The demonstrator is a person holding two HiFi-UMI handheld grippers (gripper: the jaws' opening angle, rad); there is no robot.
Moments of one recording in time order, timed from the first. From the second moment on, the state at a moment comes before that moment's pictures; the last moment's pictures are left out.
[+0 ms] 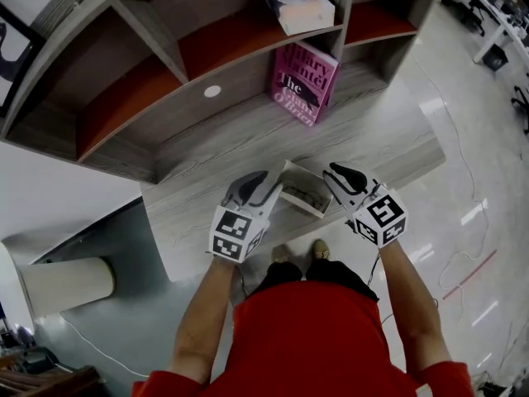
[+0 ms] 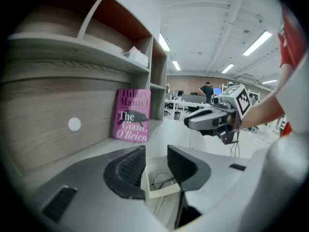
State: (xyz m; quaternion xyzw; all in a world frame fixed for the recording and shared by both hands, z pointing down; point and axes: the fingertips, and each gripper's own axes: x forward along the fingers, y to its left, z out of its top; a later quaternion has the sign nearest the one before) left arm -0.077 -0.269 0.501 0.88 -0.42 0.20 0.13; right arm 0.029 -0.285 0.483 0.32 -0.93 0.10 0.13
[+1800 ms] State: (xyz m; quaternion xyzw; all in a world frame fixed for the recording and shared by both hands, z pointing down) left arm -0.055 -0.221 0.319 0.90 -0.44 -0.02 -0.02; right arm 0.023 -0.215 0.323 0.38 -0.92 -0.03 -0.03
